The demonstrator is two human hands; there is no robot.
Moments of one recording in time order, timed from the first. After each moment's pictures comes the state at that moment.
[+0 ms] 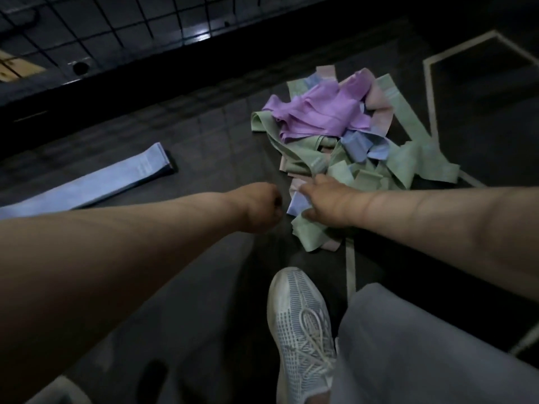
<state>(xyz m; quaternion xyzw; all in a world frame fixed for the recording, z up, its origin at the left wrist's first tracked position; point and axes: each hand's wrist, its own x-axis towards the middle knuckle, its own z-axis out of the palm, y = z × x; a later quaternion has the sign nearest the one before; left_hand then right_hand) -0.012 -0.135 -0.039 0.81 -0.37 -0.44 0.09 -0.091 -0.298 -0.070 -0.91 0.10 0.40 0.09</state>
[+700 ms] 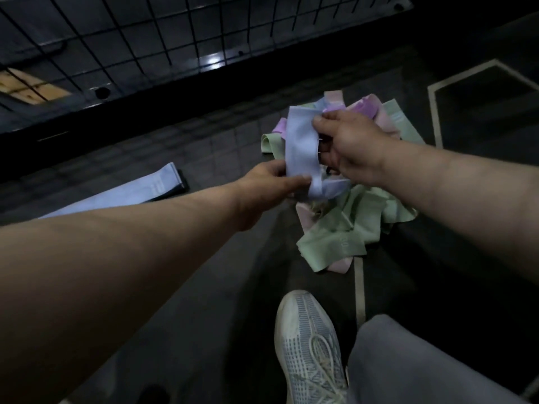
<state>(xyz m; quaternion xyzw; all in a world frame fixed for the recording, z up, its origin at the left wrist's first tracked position) 0.018 -0.148 -0.031 0.66 -0.06 -0.50 0.55 -0.006 -0.310 0.001 -0.62 0.34 0.05 0.70</state>
